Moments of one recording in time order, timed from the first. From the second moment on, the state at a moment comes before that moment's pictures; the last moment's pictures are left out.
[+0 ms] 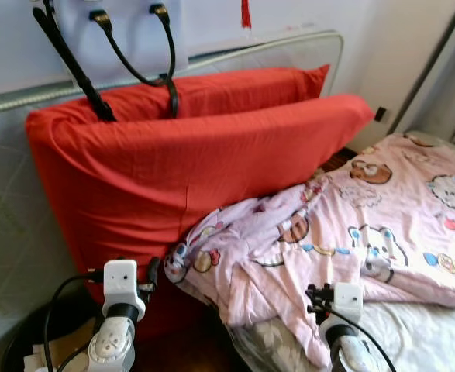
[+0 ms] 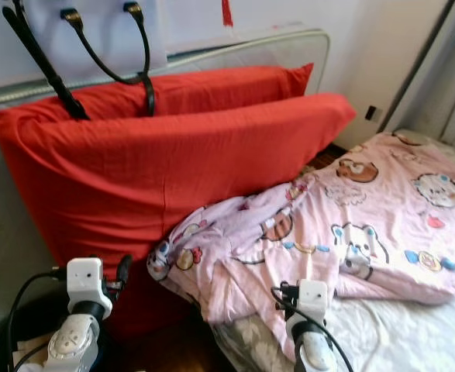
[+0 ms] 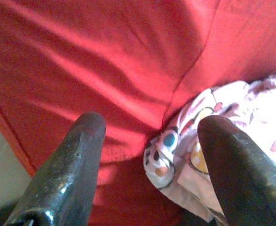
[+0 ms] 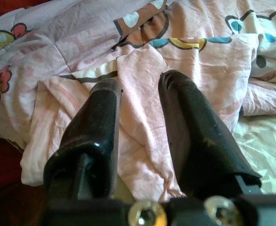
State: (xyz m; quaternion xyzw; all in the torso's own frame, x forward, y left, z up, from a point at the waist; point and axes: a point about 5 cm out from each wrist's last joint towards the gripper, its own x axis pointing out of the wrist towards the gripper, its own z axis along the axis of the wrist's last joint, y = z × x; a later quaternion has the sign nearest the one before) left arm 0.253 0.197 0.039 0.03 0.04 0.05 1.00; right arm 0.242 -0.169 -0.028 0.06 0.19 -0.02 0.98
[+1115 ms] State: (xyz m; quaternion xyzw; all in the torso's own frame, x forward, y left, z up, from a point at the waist) left arm 0.249 0.191 0.036 0.03 0.06 0.02 1.00; right arm 0.240 -0.164 -0.037 0.06 0.22 -0.02 0.97
